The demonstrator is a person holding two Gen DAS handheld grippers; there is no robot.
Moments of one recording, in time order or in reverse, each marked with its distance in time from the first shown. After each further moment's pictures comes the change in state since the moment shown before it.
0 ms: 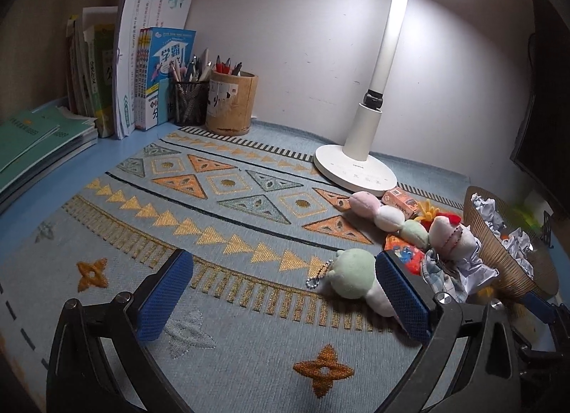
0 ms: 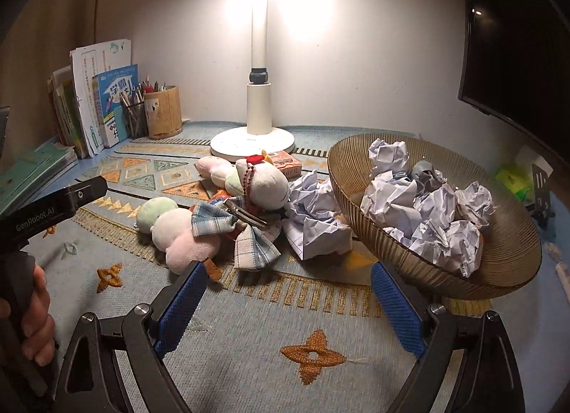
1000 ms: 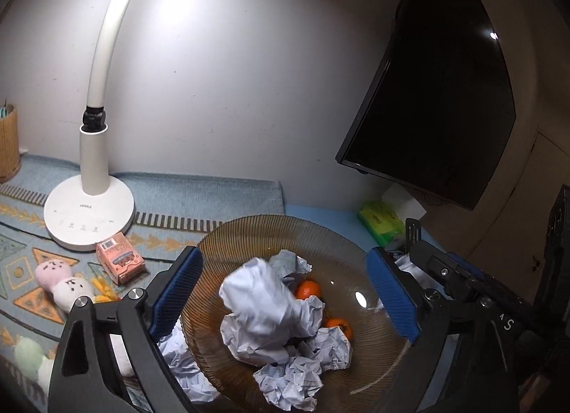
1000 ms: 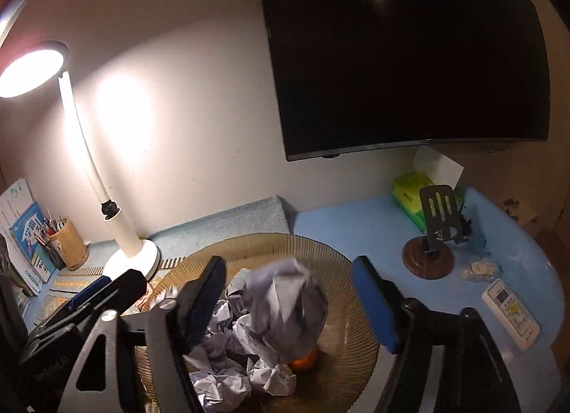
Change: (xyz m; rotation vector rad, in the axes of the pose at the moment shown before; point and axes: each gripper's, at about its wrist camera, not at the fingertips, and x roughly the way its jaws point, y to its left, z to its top) left arm 0.041 -0.251 0.066 0.096 0.088 -0.547; right arm -0.041 -0.208 0.104 0.348 -0.110 -0.194
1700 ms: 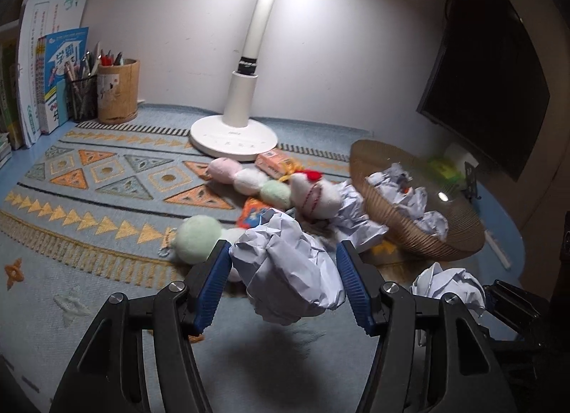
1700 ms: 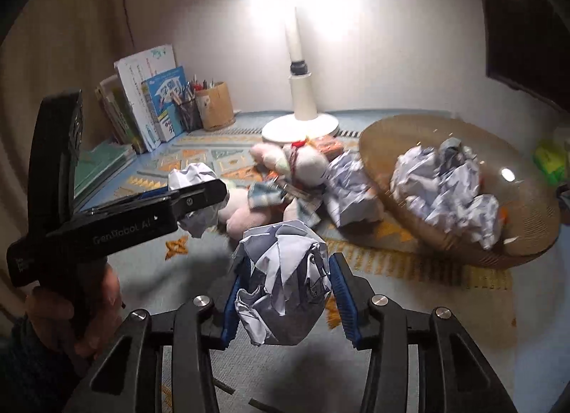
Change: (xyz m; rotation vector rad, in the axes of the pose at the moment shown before) left arm -0.131 0.093 -0.086 0.021 0.039 0.212; right arm -0.054 0.119 -0.145 -0.303 0.182 0.440
